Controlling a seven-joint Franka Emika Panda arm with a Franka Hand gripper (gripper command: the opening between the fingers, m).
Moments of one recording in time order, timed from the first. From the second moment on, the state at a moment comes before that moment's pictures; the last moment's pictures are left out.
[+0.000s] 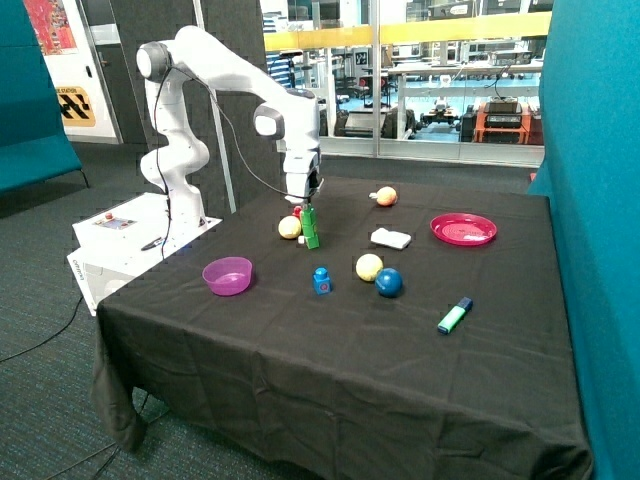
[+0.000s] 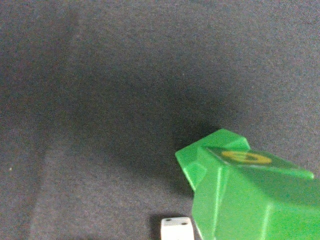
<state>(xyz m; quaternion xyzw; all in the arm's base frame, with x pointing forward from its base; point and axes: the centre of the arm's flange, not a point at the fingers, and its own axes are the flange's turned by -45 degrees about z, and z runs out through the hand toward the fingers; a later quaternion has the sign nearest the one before) 0.547 -0.087 0.392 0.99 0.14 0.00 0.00</state>
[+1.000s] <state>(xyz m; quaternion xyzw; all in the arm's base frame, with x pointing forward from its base) 0.547 -0.075 0.389 0.99 0.15 0.00 0.00</state>
